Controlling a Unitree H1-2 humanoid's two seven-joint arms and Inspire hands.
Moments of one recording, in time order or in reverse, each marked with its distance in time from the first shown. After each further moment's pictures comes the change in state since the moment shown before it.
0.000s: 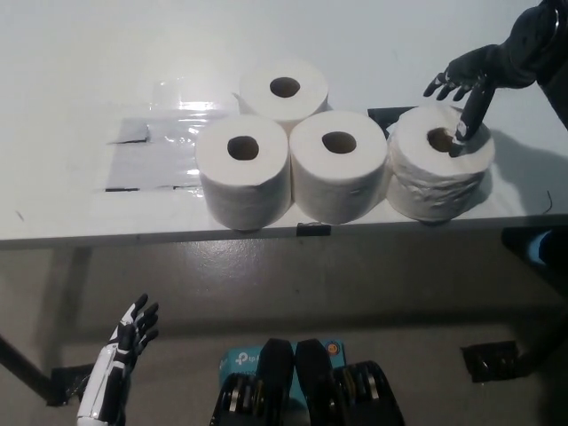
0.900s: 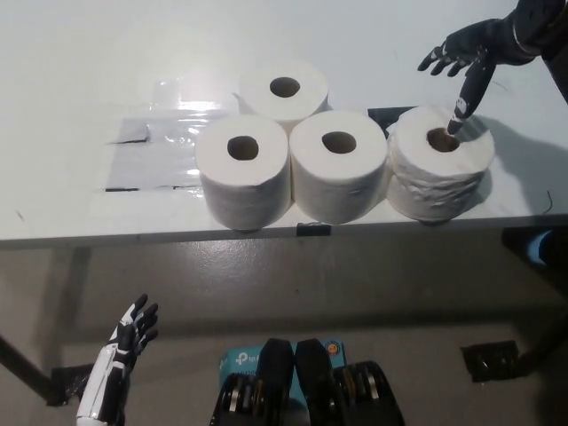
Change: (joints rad) left_arm 0.000 0.003 -0.001 0.000 0.001 0.000 -0.001; right_arm -0.051 0.016 -0.079 0.061 -0.015 -0.052 -0.016
